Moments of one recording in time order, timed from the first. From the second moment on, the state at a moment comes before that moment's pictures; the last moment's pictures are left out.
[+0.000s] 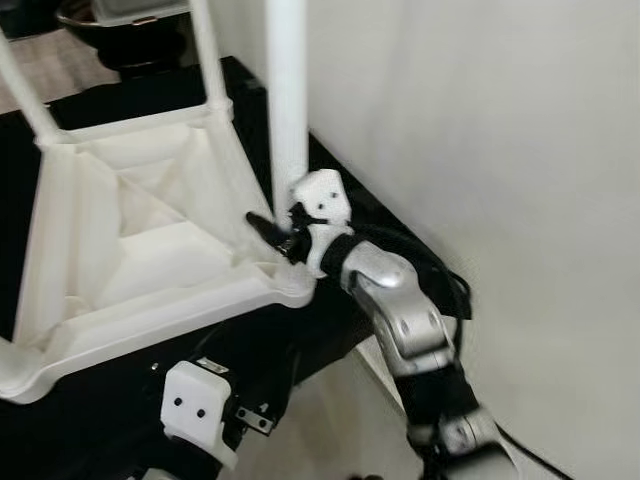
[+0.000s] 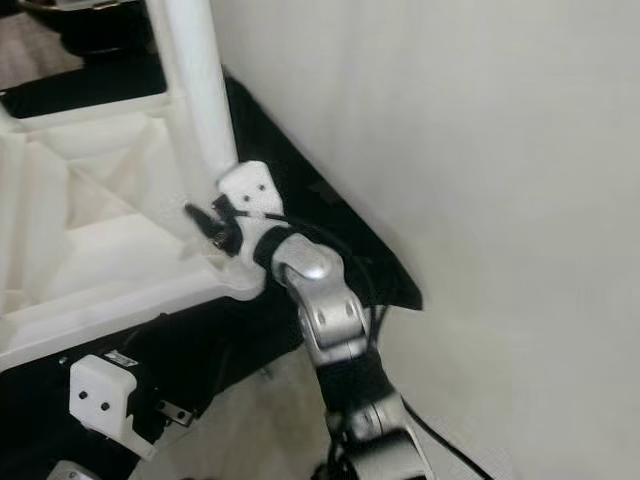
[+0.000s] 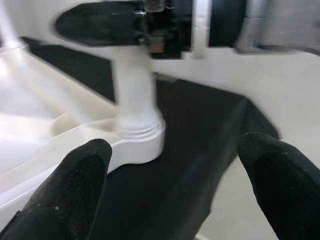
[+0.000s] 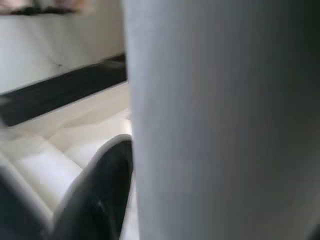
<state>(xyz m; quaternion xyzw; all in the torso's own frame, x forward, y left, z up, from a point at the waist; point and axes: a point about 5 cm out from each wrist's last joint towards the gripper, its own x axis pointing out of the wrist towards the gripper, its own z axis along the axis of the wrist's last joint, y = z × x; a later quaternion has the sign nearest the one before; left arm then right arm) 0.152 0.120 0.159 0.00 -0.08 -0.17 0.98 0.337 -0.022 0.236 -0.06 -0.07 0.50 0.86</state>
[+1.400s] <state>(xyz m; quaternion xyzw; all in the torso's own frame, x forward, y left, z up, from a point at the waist) 0.119 0.113 0.173 -0.02 -0.07 -0.17 0.98 0.369 -0.064 0.273 -0.18 -0.03 0.73 0.66</state>
